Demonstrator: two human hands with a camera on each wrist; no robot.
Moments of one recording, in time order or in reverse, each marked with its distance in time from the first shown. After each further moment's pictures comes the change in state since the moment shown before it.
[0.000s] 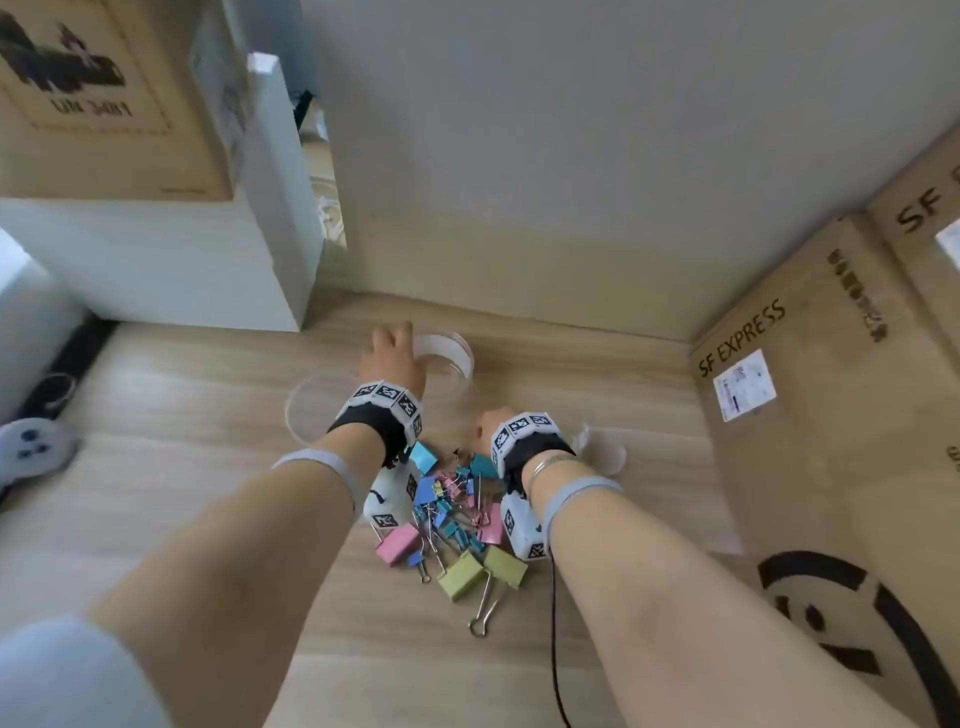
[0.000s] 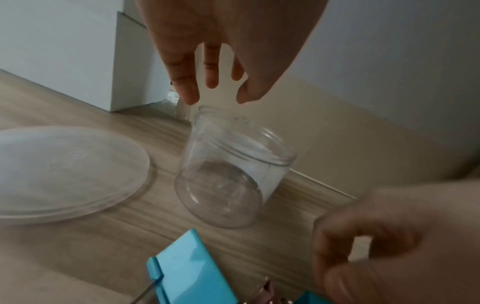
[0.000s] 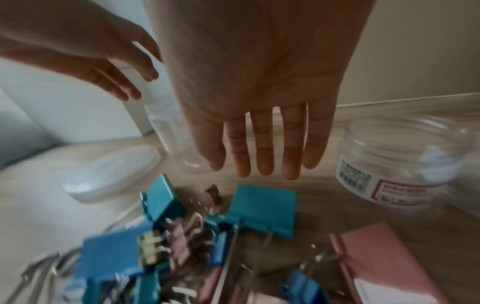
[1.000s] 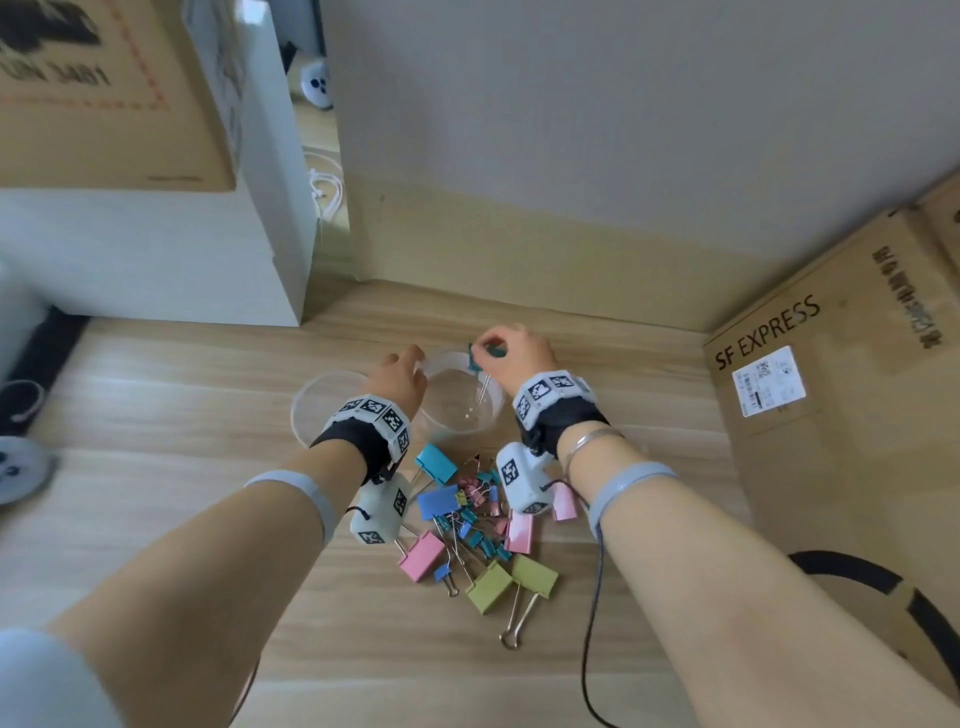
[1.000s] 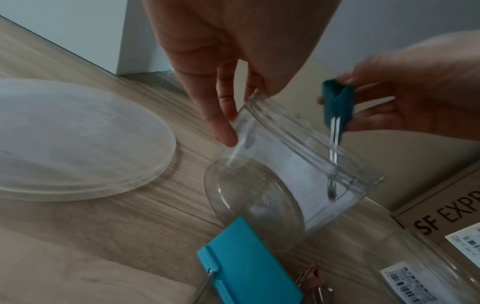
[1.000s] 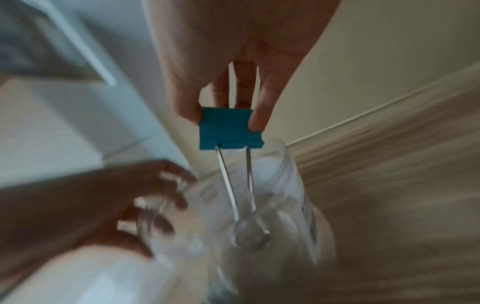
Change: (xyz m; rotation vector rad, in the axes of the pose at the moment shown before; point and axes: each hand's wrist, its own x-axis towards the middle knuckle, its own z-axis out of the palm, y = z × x) left_hand 0.027 -0.043 0.004 -0.149 -0.296 0.037; right_hand 0.015 -0.031 -0.067 0.391 0.554 -0.074
